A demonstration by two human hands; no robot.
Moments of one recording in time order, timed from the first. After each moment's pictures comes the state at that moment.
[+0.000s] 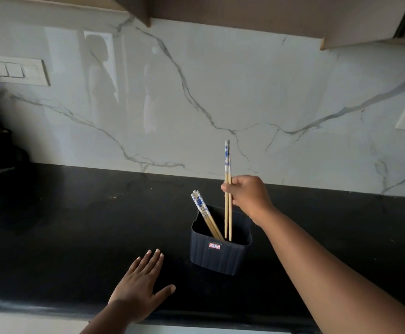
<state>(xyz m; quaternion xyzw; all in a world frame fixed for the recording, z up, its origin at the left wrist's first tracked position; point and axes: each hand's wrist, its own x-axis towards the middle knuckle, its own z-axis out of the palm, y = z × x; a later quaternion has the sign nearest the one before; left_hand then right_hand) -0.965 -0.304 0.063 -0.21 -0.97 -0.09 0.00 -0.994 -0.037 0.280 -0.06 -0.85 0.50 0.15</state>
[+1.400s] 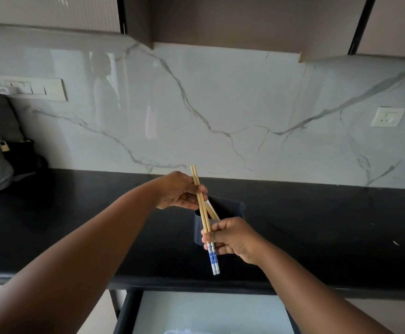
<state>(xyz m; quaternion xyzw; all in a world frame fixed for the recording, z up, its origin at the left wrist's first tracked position) -0.964 -0.250 0.316 -0.14 -0.75 -0.60 -0.26 -0.873 -0.070 0.238 -0.03 -0.76 0.64 -0.12</state>
